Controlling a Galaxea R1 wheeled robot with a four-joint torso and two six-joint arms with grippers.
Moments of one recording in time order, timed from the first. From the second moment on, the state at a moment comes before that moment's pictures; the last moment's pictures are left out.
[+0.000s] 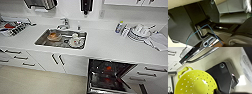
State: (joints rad) left arm 1.11 2.48 -1.47 1.00 0.56 -0.76; right arm -1.28 2.05 -1.67 -0.75 0.43 0.98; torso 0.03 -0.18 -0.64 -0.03
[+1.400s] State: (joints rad) left arm 1.35 2.64 -2.04 1.05 0.17 -0.74; right arm -0.64 1.74 -1.03 -0.64 0.03 0.99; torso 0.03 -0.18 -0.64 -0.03
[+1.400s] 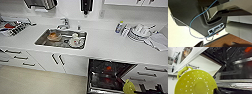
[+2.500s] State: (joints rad) left arm 1.44 2.74 -2.17 1.05 0.13 -0.73; right arm -0.48 2.21 -1.35 -0.60 -0.21 1.09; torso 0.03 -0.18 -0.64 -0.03
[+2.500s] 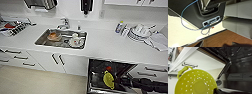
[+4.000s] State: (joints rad) left arm 1.44 2.81 -2.24 1.05 0.13 -0.73; right arm -0.48 1.88 -1.29 -0.59 -0.32 1.13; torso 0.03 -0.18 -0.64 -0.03
